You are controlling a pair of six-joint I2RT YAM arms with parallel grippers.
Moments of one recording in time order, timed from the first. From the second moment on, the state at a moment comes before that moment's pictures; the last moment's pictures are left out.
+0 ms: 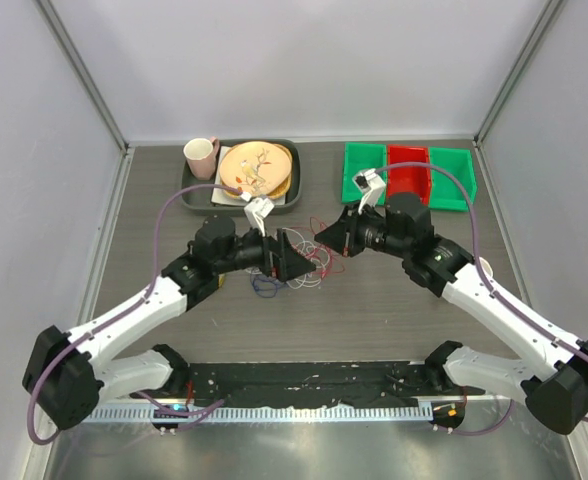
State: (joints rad) left arm -0.67 1.08 0.72 0.11 0.49 -0.60; right arm 0.64 1.05 0.95 -0.20 -0.31 0.48
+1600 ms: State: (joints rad) left arm -0.70 1.01 0.69 0.03 0.30 -0.55; right arm 0.62 0.91 0.83 -0.30 -0.13 0.56
